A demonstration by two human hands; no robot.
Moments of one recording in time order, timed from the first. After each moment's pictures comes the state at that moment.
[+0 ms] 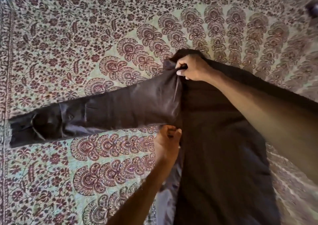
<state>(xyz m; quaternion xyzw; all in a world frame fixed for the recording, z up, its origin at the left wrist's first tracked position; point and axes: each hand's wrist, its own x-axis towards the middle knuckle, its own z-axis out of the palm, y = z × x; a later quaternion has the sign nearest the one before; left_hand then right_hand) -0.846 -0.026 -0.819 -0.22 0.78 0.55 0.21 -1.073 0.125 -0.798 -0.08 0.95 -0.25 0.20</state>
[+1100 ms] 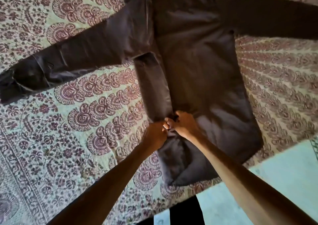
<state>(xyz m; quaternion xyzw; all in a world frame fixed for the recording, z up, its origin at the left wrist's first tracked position) -0.645 -0.073 -0.820 0.10 0.83 0.32 0.45 -0.621 0.067 -0.831 0.30 0.83 -0.36 0.31</state>
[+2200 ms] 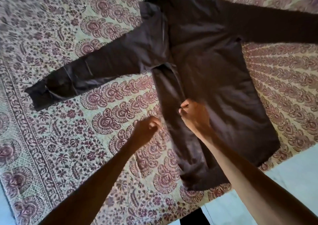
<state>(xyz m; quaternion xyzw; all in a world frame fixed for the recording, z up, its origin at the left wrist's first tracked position) -0.685 -0.177 -0.829 0.12 0.81 0.42 0.39 -0.659 0.027 -0.788 0.34 0.88 -0.27 0.19</state>
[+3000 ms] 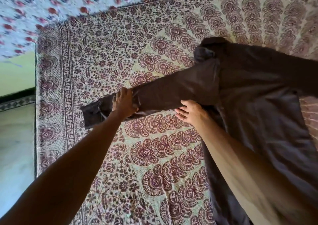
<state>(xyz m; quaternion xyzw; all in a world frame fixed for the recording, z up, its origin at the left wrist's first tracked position) -0.941 -0.323 -0.844 0.06 0.98 0.08 0.18 -0.873 -0.070 -0.807 0.51 0.41 -0.72 0.22</state>
